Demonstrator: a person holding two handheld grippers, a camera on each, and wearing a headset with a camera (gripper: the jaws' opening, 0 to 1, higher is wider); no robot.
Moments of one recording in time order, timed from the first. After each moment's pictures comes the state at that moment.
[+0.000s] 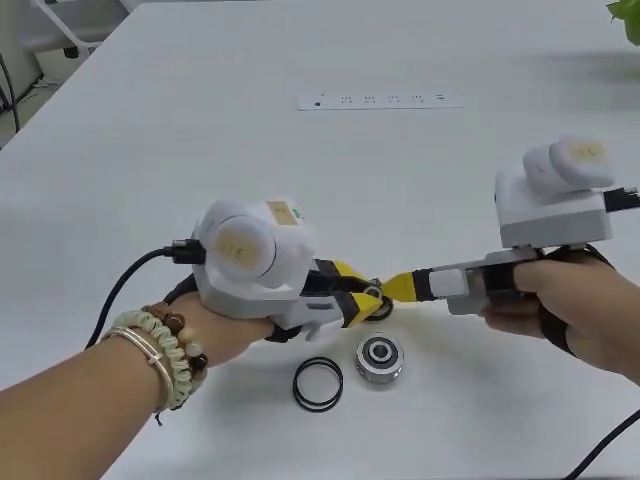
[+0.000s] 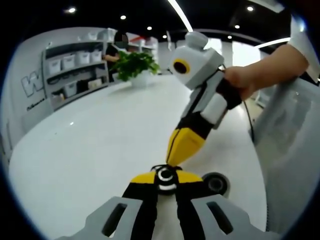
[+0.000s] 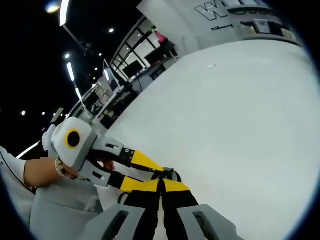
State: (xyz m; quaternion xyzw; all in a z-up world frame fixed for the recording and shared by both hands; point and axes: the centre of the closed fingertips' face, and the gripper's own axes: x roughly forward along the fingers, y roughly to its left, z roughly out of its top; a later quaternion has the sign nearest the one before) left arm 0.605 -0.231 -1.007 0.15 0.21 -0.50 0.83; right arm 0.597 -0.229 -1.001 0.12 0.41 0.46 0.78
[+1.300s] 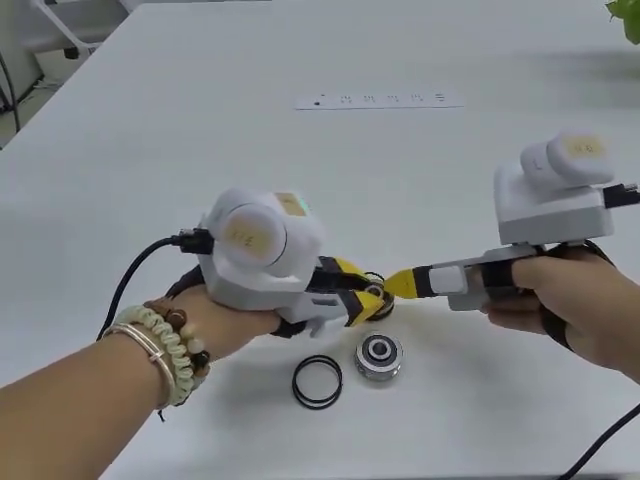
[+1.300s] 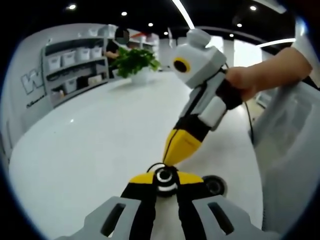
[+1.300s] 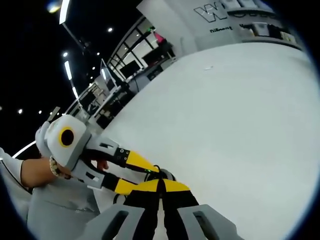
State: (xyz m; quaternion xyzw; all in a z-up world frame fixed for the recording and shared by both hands) left arm 0.603 -0.236 -1.005 0.15 0.22 -0.50 0.82; right arm 0.603 -0.234 -1.003 0.11 0.41 0.45 0.79
